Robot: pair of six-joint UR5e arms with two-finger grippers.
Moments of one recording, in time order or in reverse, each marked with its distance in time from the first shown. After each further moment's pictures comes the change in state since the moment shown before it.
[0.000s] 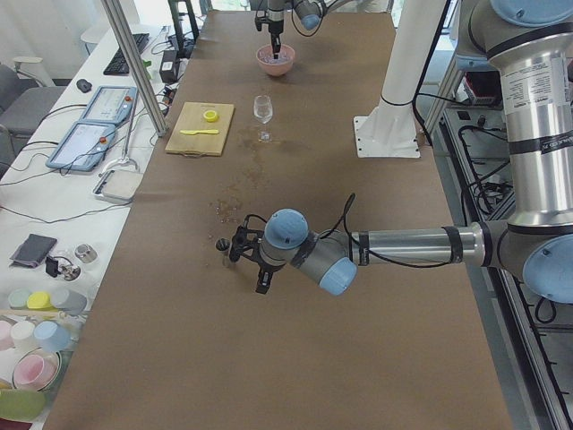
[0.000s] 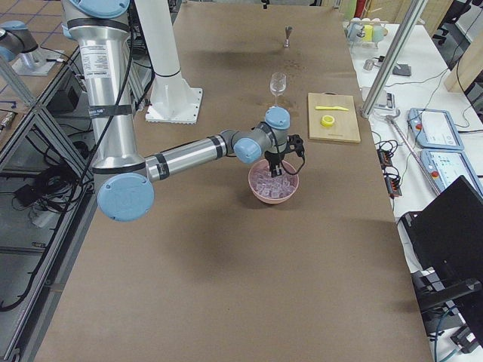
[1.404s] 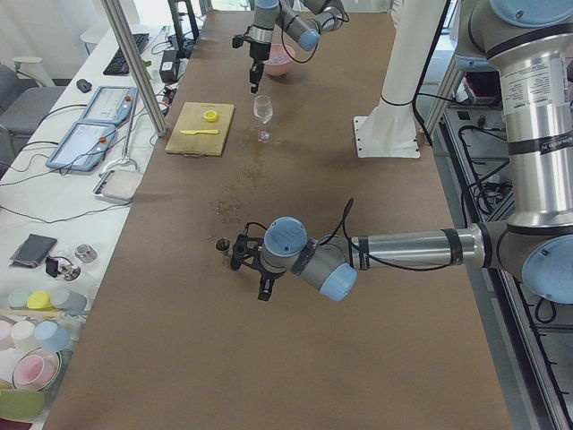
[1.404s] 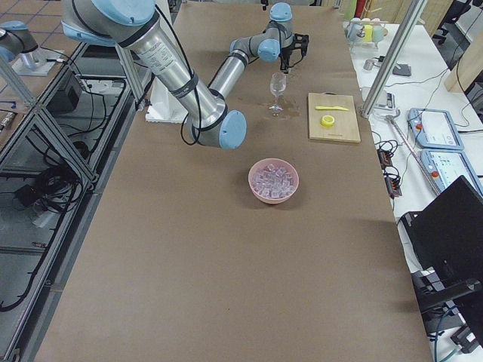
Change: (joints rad) left arm 0.004 -0.003 0.036 -0.001 0.001 0.000; right arm -0.294 0.749 -0.186 -0.145 -0.219 0.788
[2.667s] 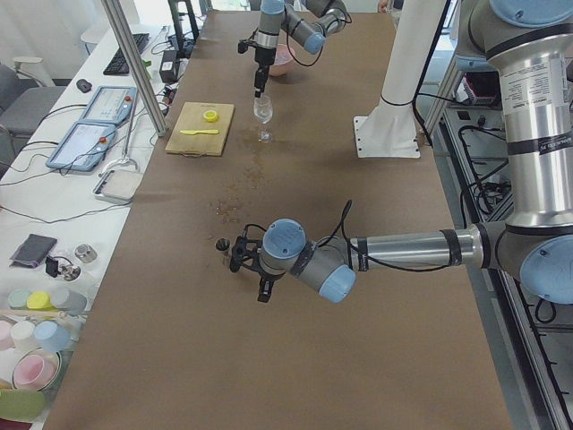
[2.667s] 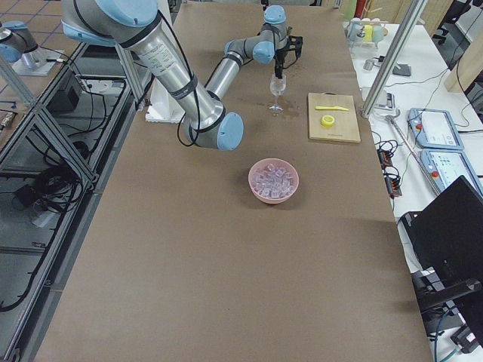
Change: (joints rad) left arm 0.000 -0.005 0.012 -0.002 0.000 -0.002; right arm -0.035 -0.035 0.050 -0.010 -0.032 -0.003
